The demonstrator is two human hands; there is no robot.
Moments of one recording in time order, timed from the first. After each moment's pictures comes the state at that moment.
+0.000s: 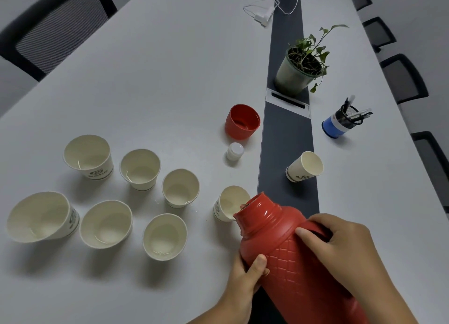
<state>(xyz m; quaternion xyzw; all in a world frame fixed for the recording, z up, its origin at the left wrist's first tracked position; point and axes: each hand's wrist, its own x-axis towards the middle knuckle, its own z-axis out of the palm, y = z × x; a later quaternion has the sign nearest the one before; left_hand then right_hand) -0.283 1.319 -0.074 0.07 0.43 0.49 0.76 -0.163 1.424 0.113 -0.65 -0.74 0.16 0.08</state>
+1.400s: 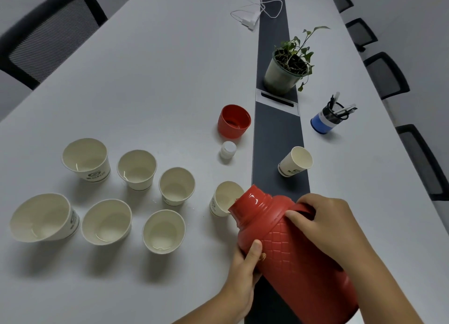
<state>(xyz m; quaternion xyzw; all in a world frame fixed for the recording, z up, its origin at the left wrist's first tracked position) -0.291 1.322 -0.049 0.09 0.41 0.51 0.76 -0.167 1.442 0.111 -0.62 -0.77 0.12 0.05</state>
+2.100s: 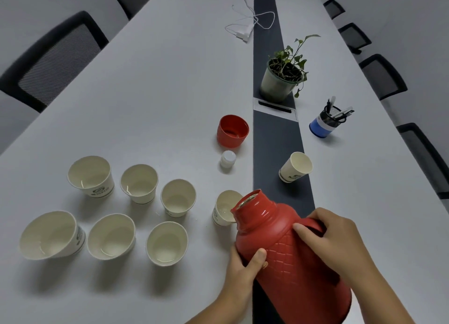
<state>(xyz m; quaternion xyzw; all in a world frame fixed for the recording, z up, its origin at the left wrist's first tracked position) -0.306 1.329 -0.068 0.16 0.47 0.50 0.71 -0.155 1.420 0.100 -0.68 -0.70 0.17 0.11</state>
